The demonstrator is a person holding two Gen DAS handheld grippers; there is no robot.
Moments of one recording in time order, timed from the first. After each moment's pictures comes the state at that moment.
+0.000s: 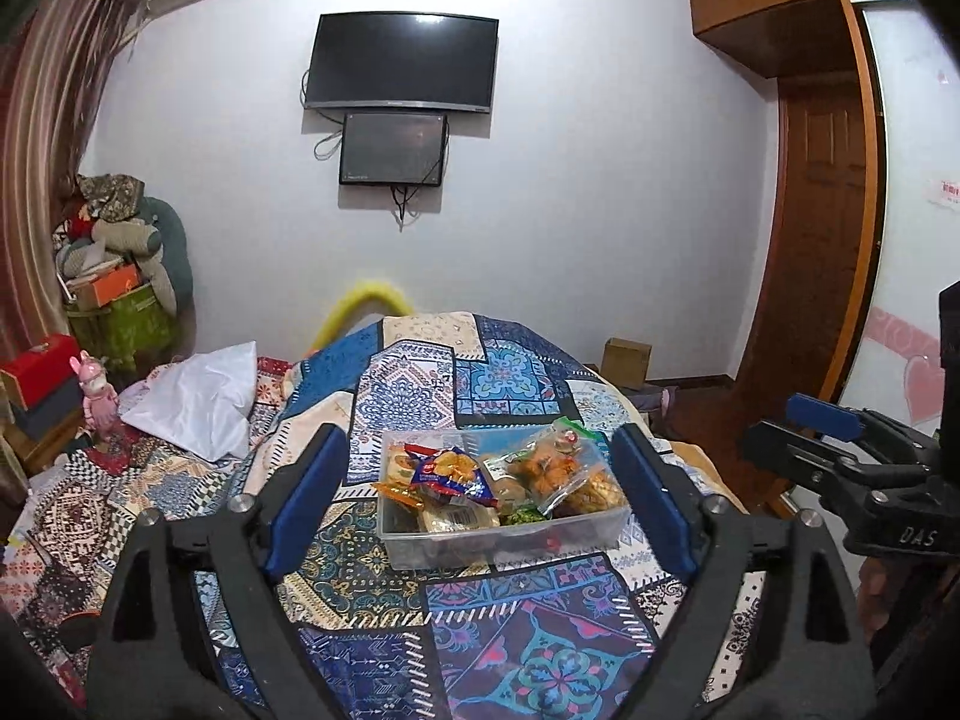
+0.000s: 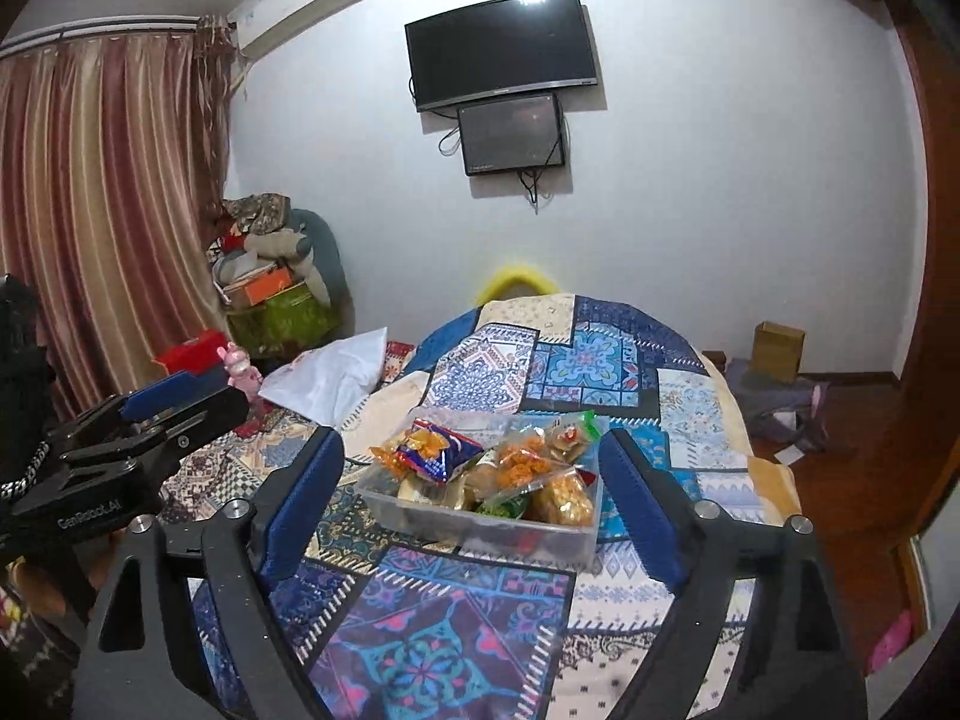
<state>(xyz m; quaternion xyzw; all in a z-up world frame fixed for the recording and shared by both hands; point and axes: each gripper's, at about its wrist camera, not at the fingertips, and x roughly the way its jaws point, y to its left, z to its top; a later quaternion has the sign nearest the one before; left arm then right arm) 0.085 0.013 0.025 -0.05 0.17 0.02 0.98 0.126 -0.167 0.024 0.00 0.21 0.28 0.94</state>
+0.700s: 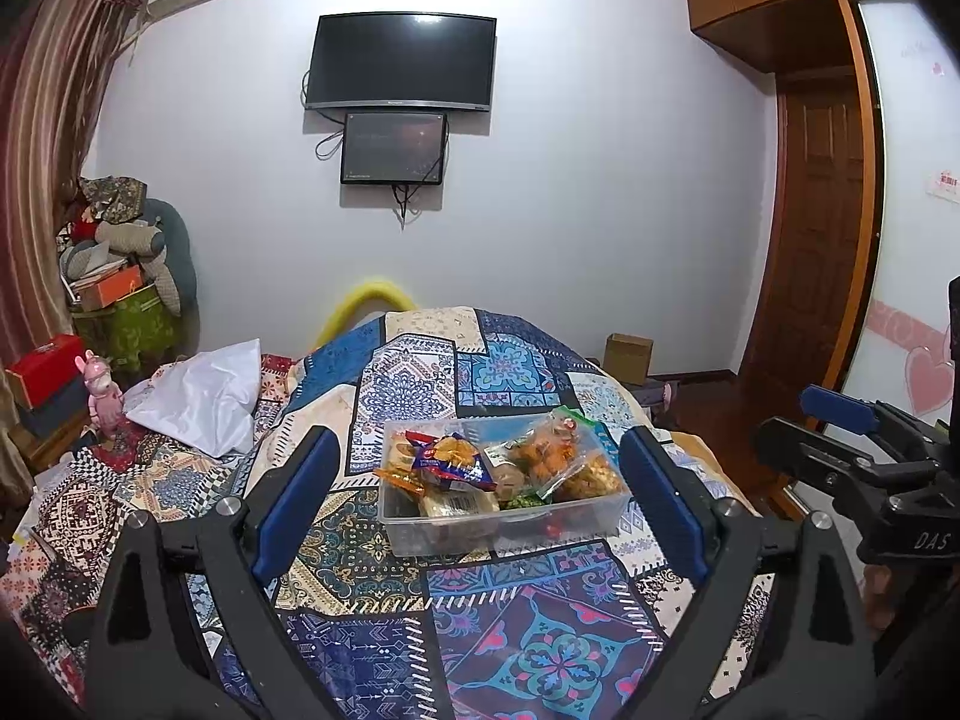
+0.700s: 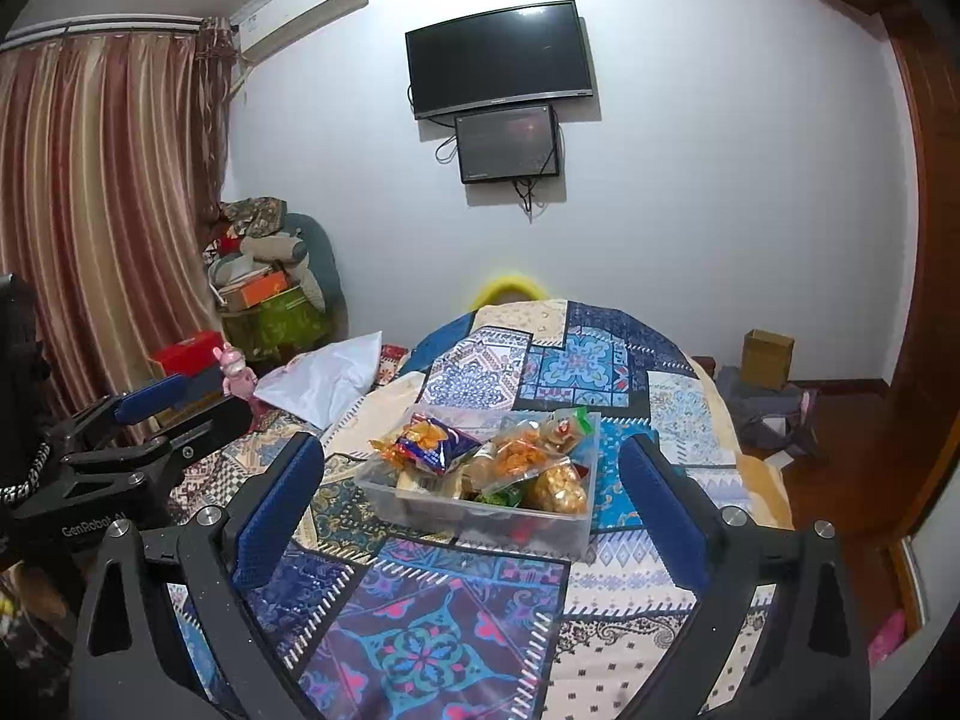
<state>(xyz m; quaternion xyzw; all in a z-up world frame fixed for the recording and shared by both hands) 0.074 0.008 0.017 -0.04 0.18 0.02 0.98 0.108 -0.172 0.019 0.00 0.20 0.27 0.94</state>
